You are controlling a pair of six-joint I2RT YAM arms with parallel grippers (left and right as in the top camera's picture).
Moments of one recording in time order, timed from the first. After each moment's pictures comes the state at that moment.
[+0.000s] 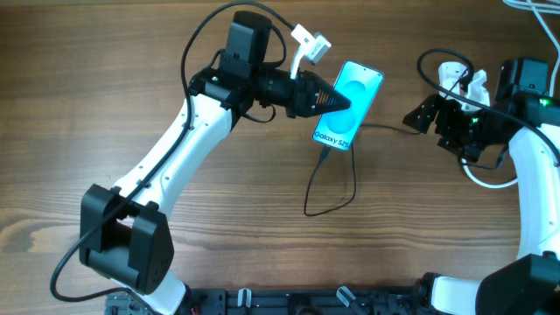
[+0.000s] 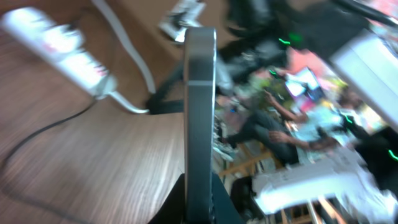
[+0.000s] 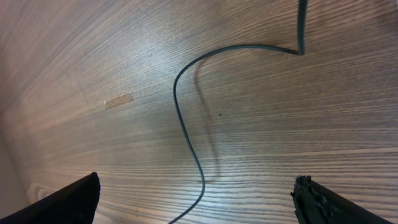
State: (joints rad) left arm -0.44 1.78 1.47 -0.34 1.19 -0.25; right arm -0.24 1.50 1.28 -1.11 -0.49 0.18
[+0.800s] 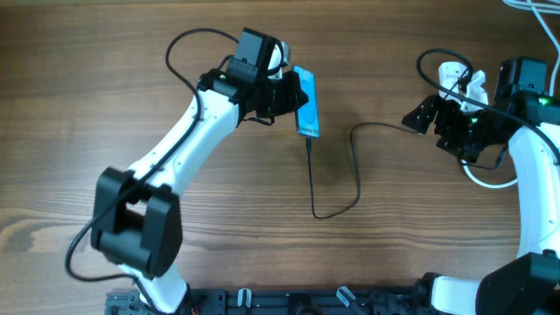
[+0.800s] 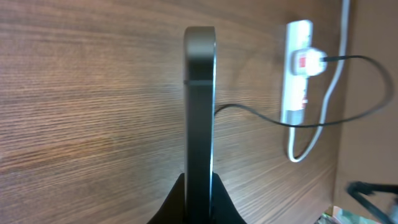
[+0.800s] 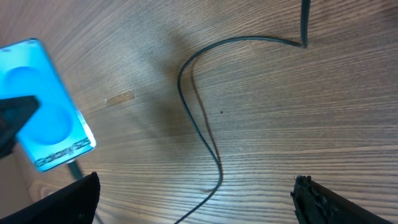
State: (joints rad) left arm -0.43 1.87 1.47 -0.56 0.46 -0.64; right arm -0.24 1.50 1.28 -1.12 -0.50 0.18
